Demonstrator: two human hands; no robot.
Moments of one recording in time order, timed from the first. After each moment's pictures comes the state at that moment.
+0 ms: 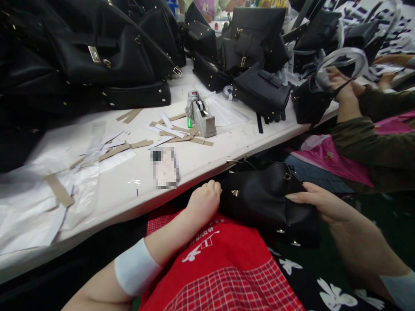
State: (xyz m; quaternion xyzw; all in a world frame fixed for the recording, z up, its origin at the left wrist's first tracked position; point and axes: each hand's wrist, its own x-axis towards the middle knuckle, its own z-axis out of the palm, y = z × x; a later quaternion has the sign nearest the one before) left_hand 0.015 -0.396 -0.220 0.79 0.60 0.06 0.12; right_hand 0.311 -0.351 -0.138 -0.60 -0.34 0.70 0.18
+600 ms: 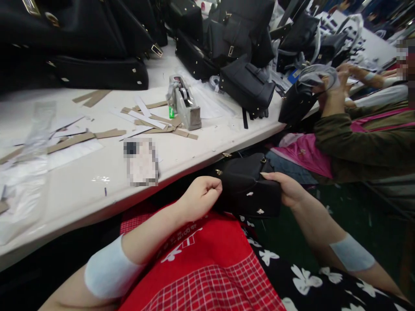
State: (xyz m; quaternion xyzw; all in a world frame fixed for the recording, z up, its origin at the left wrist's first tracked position) left_hand 0.025 -0.380 -0.184 0.63 0.41 0.36 0.55; right_hand 0.295 -0.333 -0.160 -0.64 -0.26 0.68 0.24
